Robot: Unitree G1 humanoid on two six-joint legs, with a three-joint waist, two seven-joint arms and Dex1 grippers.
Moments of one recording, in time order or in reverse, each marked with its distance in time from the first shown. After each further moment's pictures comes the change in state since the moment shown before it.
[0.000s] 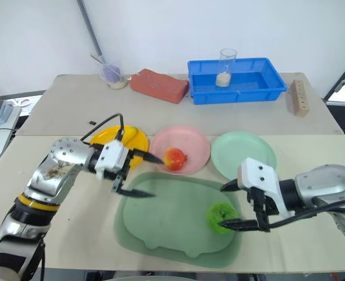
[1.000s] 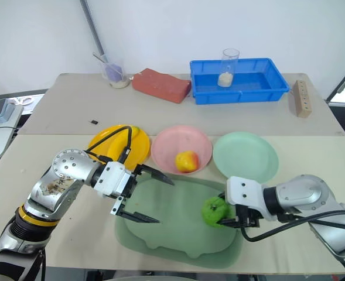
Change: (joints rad) left arm 0.054 -0.021 -0.029 -0.178 -0.040 0.010 0.020; right arm -0.023 0.068 0.226 0.074 -0.328 -0.224 -0.028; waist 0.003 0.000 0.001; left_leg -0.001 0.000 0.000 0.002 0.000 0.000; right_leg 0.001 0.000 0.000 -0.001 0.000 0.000
